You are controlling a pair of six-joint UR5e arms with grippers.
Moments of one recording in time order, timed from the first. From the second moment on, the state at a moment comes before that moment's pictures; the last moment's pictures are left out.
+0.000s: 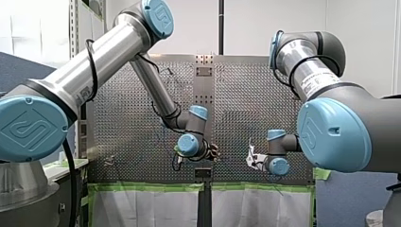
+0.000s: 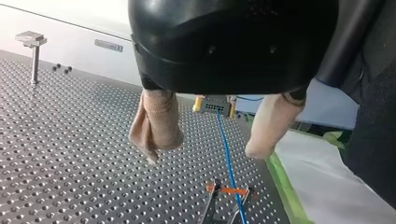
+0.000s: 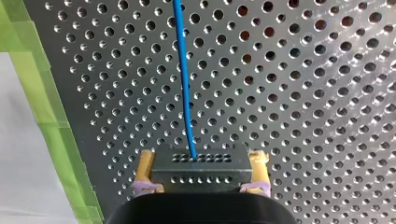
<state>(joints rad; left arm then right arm) -0.68 -2.34 -1.70 -2.54 -1.80 -1.69 1.86 -0.59 1.62 -0.88 1.49 1.72</state>
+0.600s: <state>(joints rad) -0.69 -2.34 -1.70 -2.54 -1.82 -1.77 1.86 -0.59 1.62 -0.88 1.49 1.72</state>
